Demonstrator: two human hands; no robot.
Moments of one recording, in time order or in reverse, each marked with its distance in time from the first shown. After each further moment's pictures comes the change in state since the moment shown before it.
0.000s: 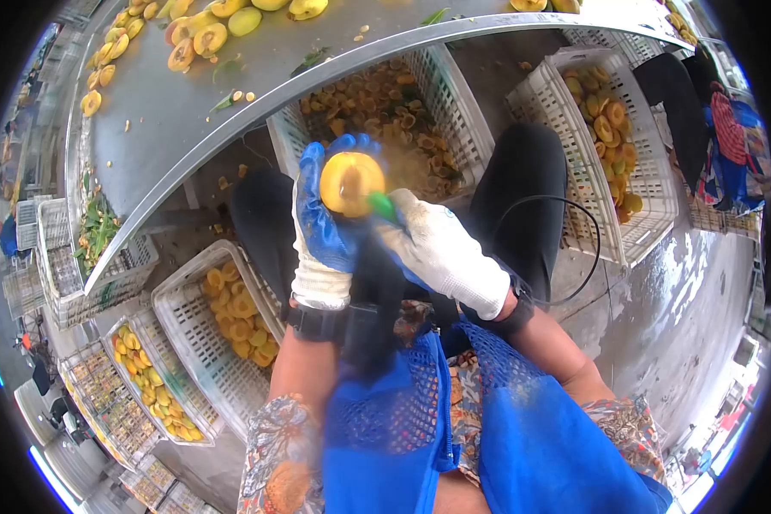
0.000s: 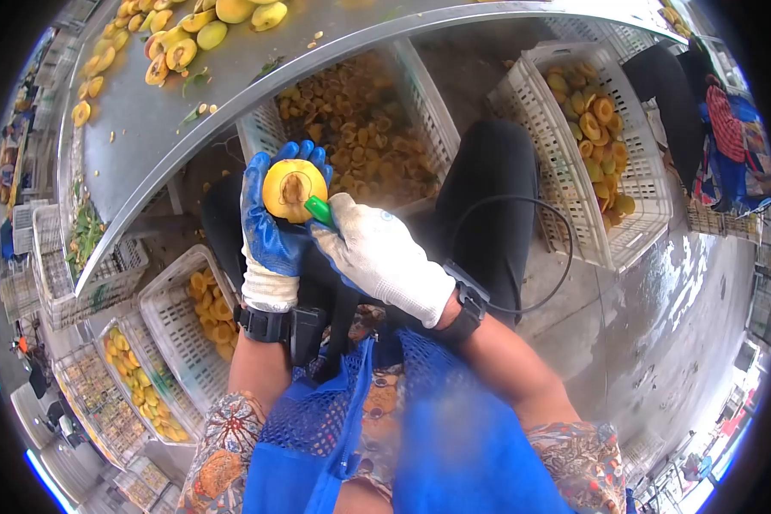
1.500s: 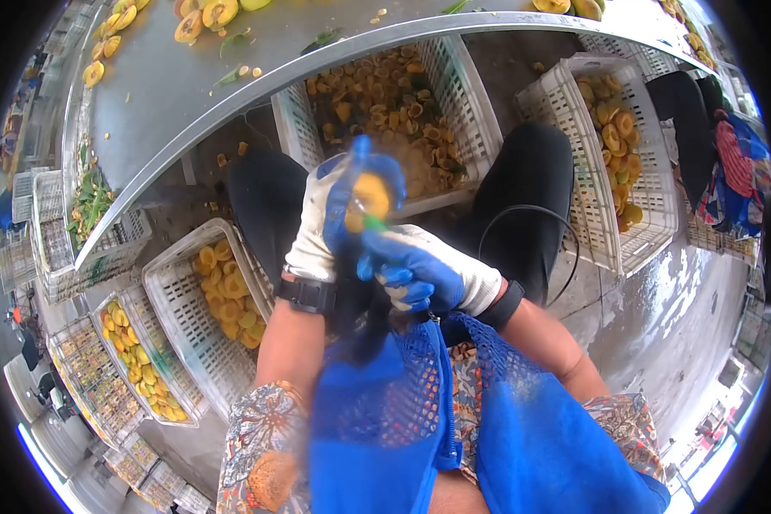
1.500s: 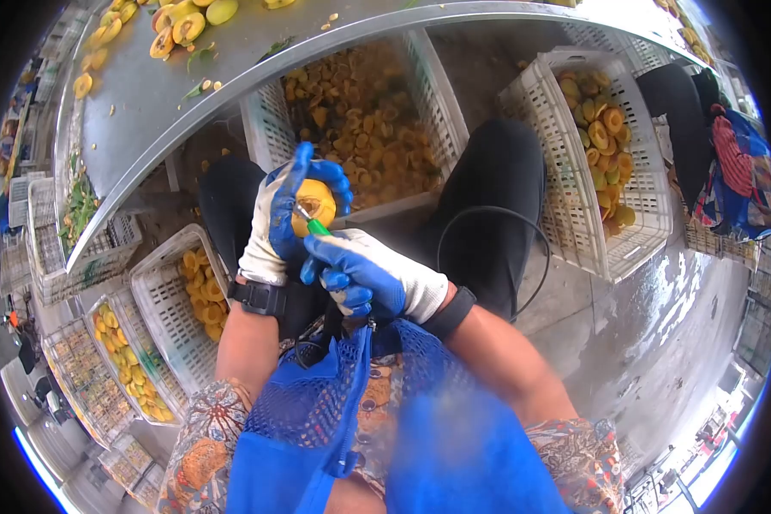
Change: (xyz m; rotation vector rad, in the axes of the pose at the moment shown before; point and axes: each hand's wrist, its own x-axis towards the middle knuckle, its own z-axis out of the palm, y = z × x) left_hand -0.008 0.005 0.001 0.737 0.025 -0.110; right_hand -0.011 0.013 0.009 1.277 -0.654 0.716
